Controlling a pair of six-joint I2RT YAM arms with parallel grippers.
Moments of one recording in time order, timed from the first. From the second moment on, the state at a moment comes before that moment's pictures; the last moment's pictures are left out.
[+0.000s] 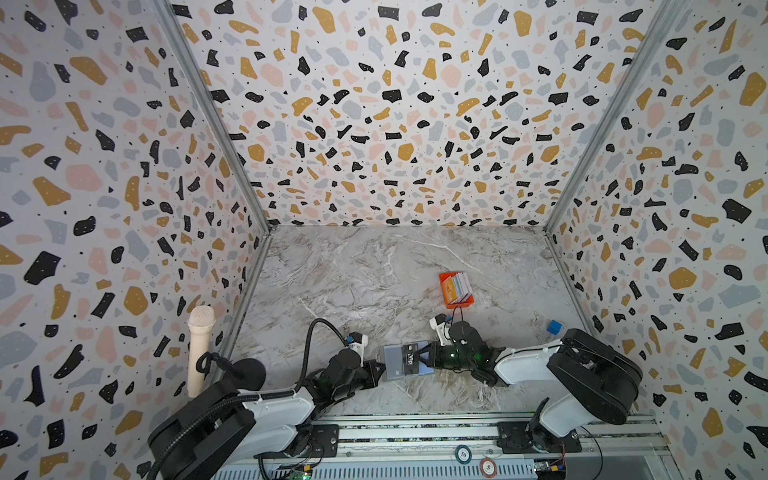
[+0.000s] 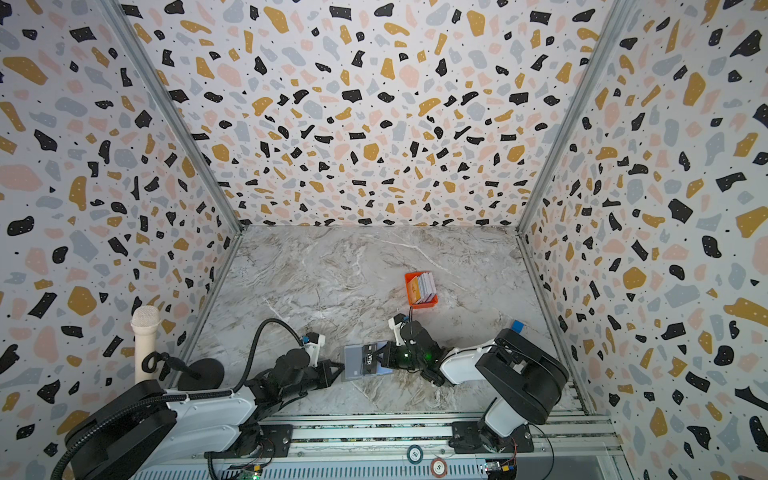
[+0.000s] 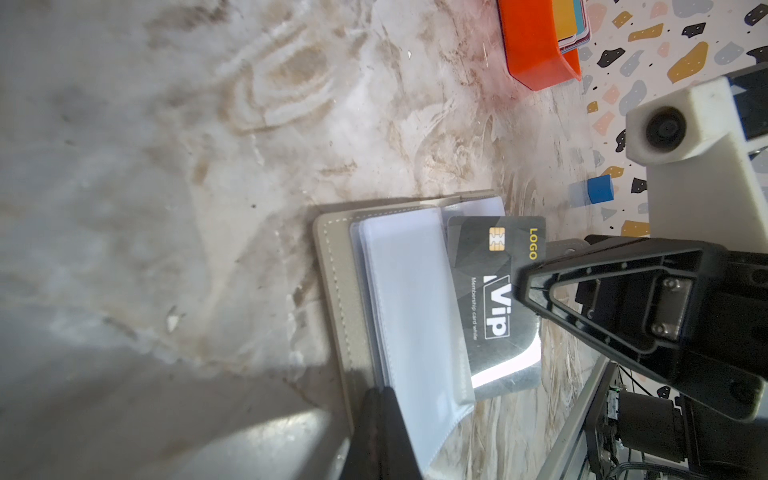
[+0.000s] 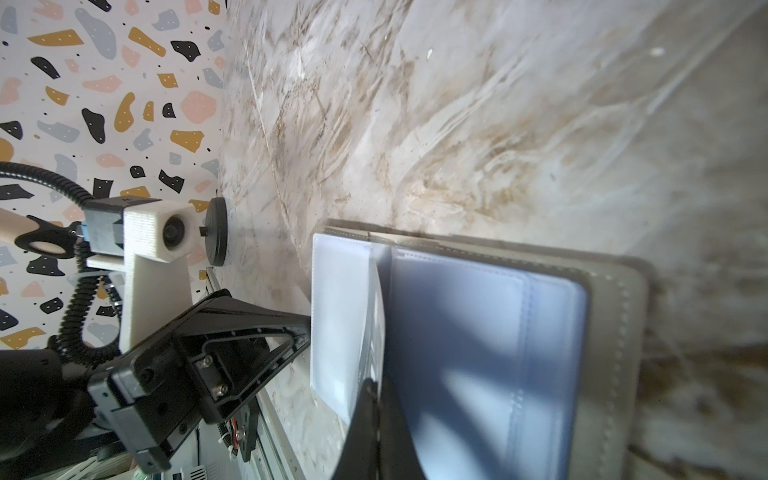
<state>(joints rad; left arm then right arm) -0.79 1.14 0.06 0.46 0.14 -0.93 0.85 1.55 0.41 0.53 -0.37 0.94</state>
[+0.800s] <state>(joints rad) -0.79 1.17 0.06 0.48 0.14 -0.93 0.83 1.62 0.45 0.53 -0.45 0.92</state>
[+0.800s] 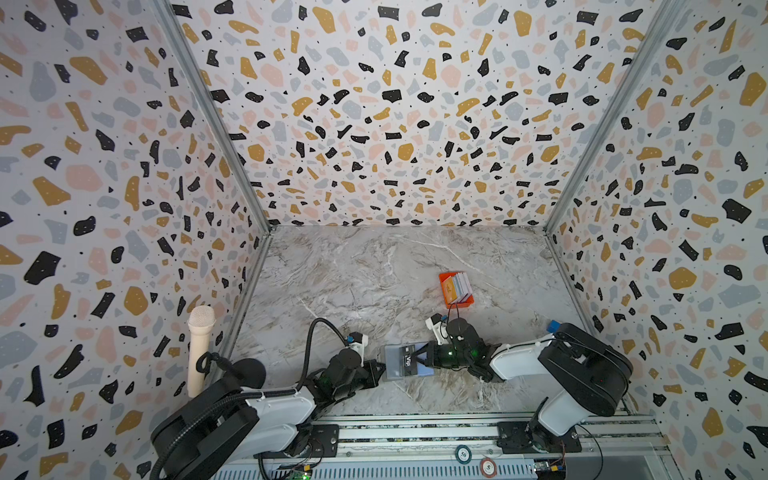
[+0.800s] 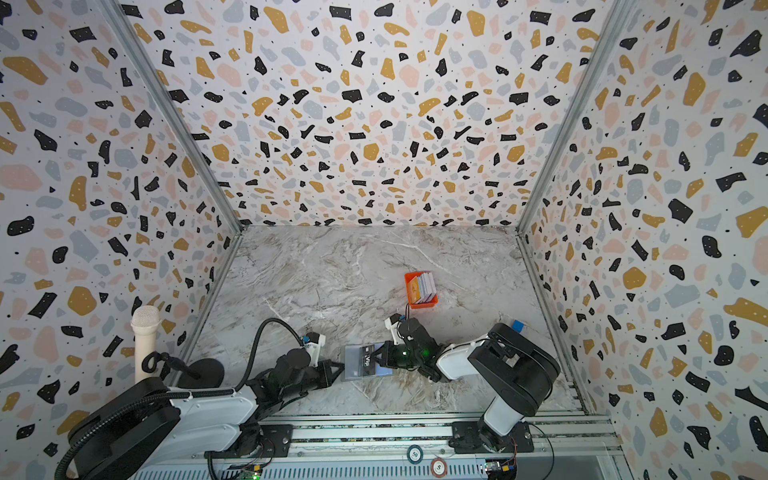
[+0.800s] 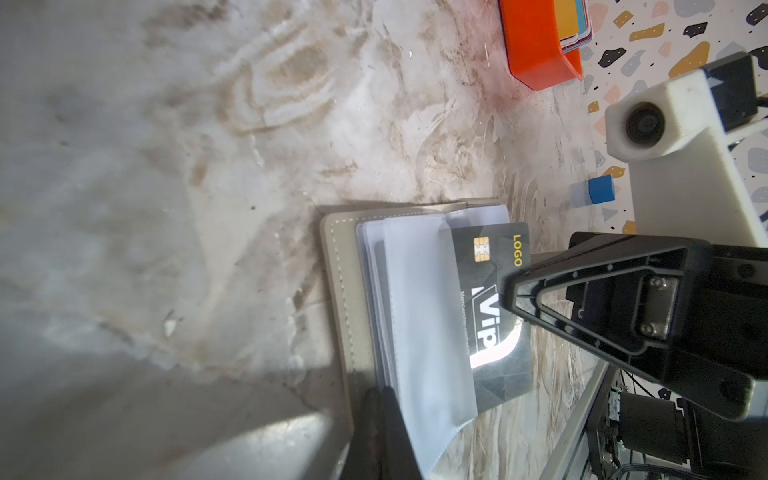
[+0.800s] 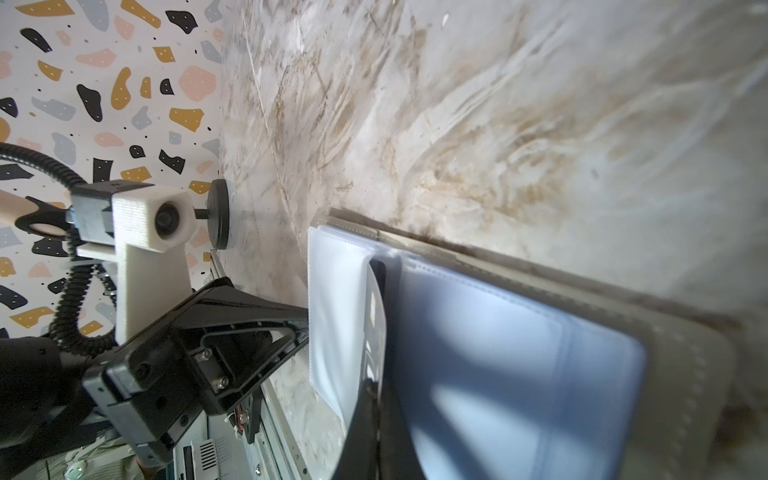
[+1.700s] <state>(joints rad) -0.78 1.16 0.08 0.45 0.13 -0.92 0.88 1.69 0.59 0.46 -0.43 0.89</state>
